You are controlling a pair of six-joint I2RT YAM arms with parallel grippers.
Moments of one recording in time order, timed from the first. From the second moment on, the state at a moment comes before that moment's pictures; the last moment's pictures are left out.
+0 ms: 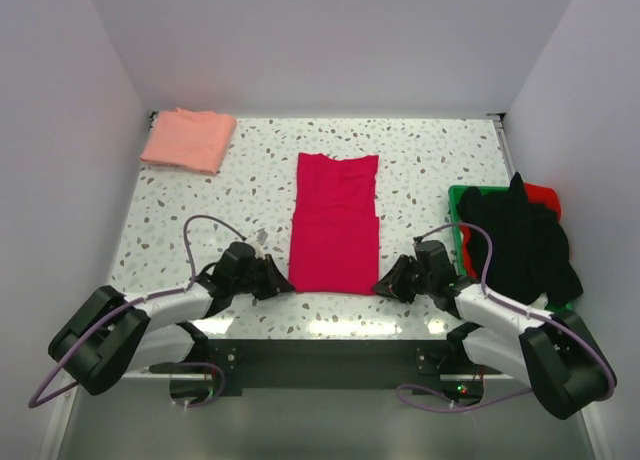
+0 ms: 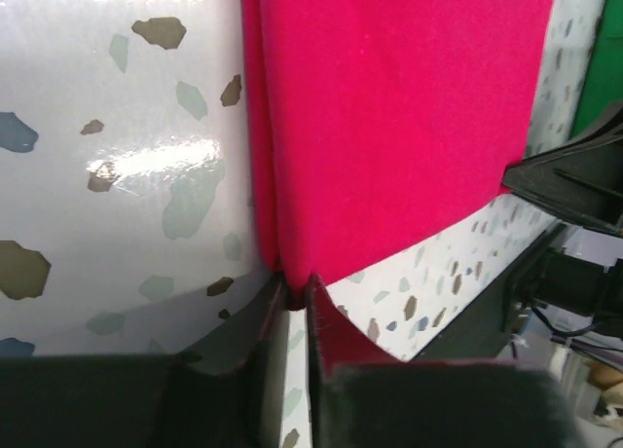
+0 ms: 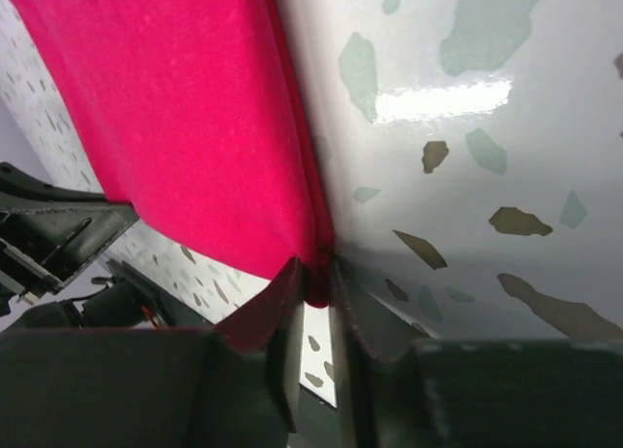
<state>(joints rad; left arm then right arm) -0.60 1.19 0.21 0.24 0.29 -0.91 0.45 1.06 0.22 0.00 -0.34 1.04</state>
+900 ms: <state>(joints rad) -0.96 0.84 0.28 -0.14 0.10 -1.01 0.45 0.51 0.32 -0.58 -0.39 0.79</state>
